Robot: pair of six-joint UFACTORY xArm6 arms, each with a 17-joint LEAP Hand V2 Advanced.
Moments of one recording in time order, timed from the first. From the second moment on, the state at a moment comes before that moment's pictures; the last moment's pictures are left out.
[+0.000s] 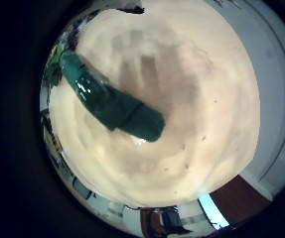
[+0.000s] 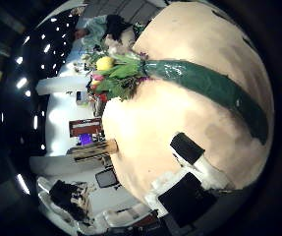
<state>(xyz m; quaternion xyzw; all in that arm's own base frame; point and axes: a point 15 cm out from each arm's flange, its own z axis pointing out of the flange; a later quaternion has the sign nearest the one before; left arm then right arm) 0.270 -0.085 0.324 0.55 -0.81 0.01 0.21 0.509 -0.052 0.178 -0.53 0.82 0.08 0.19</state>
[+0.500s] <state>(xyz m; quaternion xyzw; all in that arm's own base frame) 0.277 -0.088 0.325 0.55 -0.81 0.00 0.21 0.503 -0.046 0.140 -0.53 0.83 0.11 0.17</state>
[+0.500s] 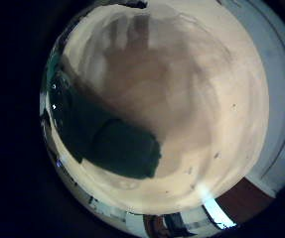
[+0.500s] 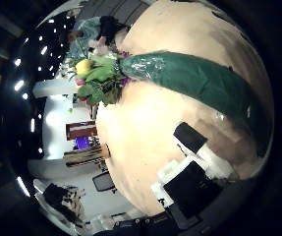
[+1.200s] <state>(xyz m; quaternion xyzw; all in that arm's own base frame) 0.276 -0.089 0.325 0.55 -0.81 0.00 0.21 0.498 -0.027 0.137 -0.54 0.81 0.18 0.12</state>
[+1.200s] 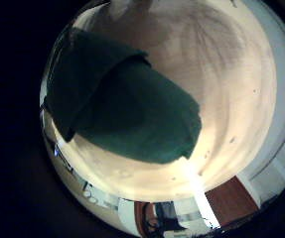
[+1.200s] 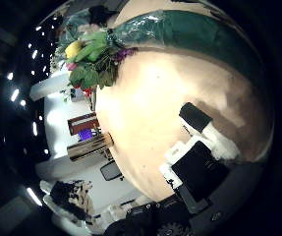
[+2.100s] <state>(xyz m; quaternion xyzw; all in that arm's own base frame) 0.276 -0.089 0.328 0.55 -0.81 0.00 0.21 0.503 -0.045 0.132 -0.55 0.81 0.20 0.07</state>
